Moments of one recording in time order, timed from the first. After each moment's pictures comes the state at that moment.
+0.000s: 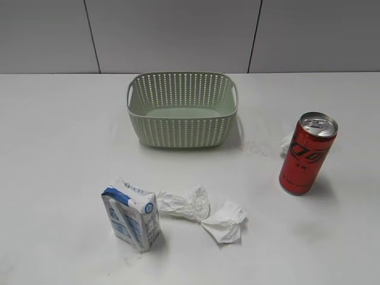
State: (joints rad) left arm -0.02 -0.01 -0.49 -0.11 1.09 0.03; right arm 0.07 0.00 -0.41 0.18 0.95 -0.13
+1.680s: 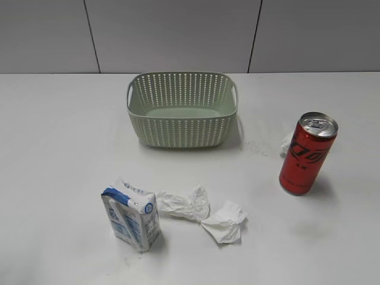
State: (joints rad) left arm -0.14 0.67 -0.90 -0.06 0.91 0.06; right arm 0.07 0.00 -0.41 0.18 0.95 -0.13
